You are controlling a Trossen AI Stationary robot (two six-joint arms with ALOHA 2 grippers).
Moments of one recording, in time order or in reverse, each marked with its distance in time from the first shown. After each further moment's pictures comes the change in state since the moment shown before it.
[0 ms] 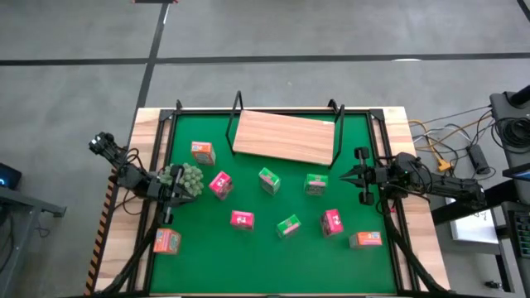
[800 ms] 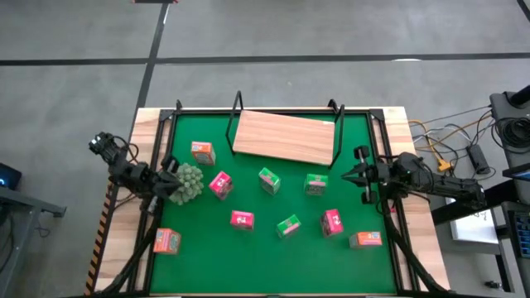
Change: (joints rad) left arm 0.000 0.000 0.001 0.399 0.000 -0.129; right arm 0.000 0.000 0.000 0.066 0.002 0.192
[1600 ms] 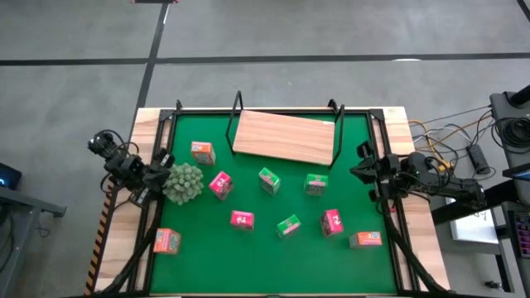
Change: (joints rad) left arm 0.001 0.029 0.001 0.227 0.000 0.013; right arm 0.000 0.000 0.000 0.217 0.048 0.249
